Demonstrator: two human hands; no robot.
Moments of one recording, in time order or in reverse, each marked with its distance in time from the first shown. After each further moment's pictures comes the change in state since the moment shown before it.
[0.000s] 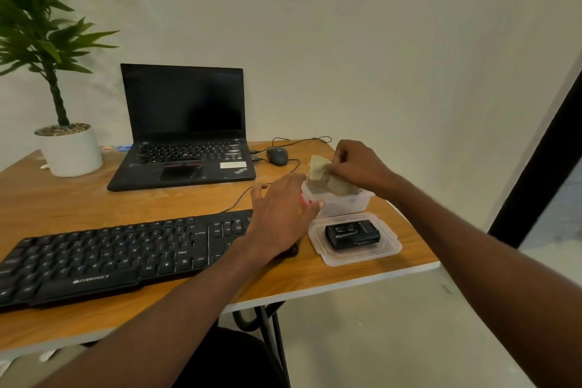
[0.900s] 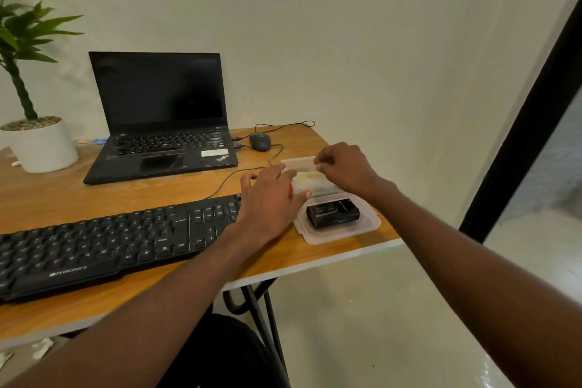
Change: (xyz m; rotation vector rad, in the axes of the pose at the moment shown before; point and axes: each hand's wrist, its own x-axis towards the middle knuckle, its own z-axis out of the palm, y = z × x) left_hand -0.001 0.007 0.019 0.164 -0.021 0.035; right_hand -0.029 0.029 0.014 -0.170 0.038 -0.050
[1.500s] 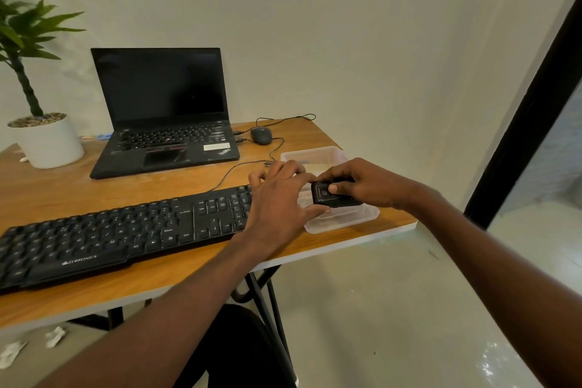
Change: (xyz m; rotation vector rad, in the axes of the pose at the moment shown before) left_hand -0.030 0.022 -0.012 -0.098 0.126 0.136; right_hand -0.058 0.006 -0.039 0.243 -0.487 -0.121
